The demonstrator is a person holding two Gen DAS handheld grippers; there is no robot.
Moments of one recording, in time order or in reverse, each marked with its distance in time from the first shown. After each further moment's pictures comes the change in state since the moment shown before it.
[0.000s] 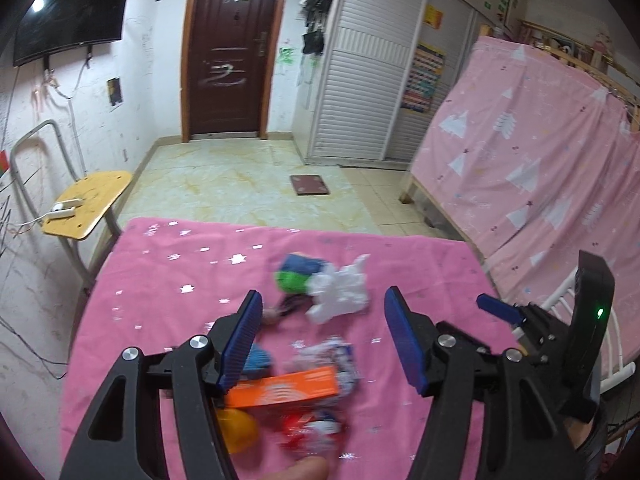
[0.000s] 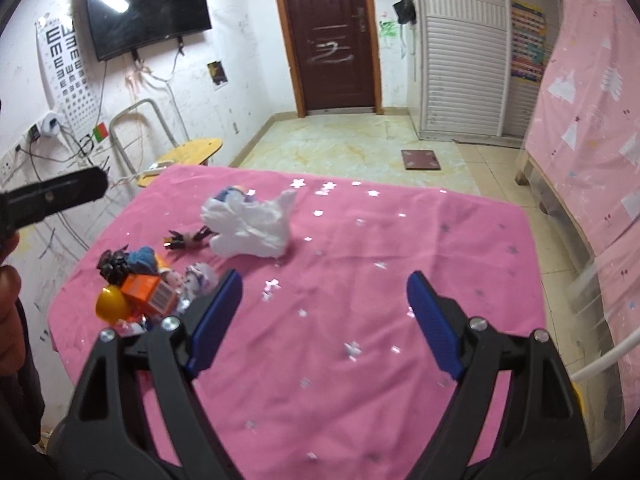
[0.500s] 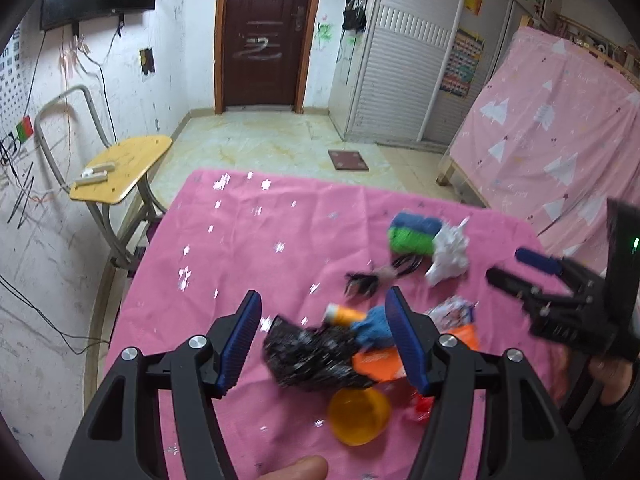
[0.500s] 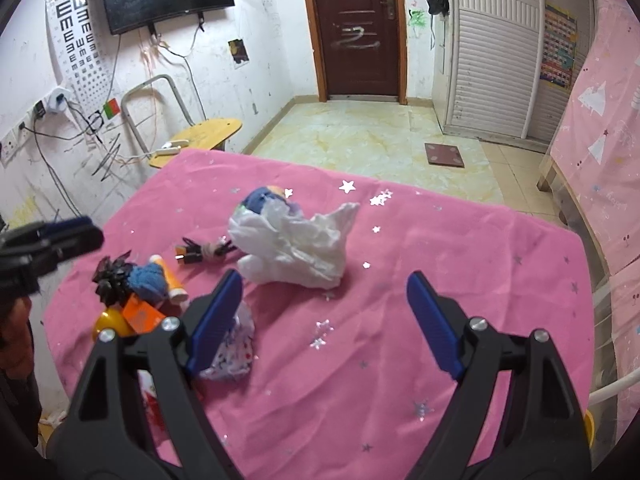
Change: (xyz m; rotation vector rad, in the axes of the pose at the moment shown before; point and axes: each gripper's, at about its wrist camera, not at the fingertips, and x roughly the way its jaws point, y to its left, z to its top) left arm 0.021 0.090 -0.032 -0.050 0.095 0.084; right arm 0.051 0.041 0.024 -0.066 0.060 0.041
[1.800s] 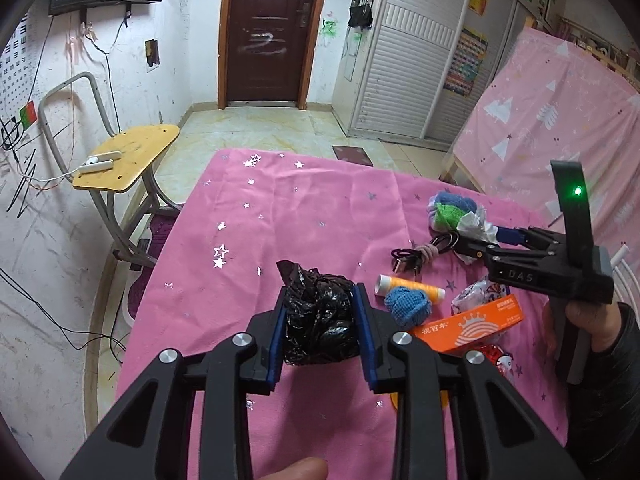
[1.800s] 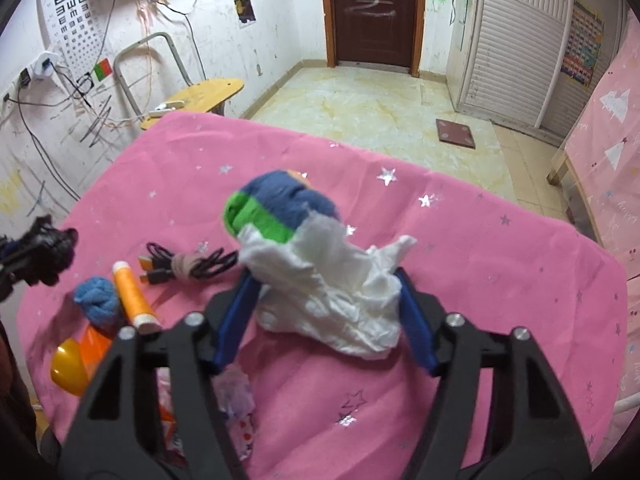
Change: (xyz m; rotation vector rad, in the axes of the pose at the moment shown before) left arm 0.004 0.038 -0.018 -0.016 -0.003 -0.009; right arm 0.077 0.027 0.019 -0.063 0.133 -0.020
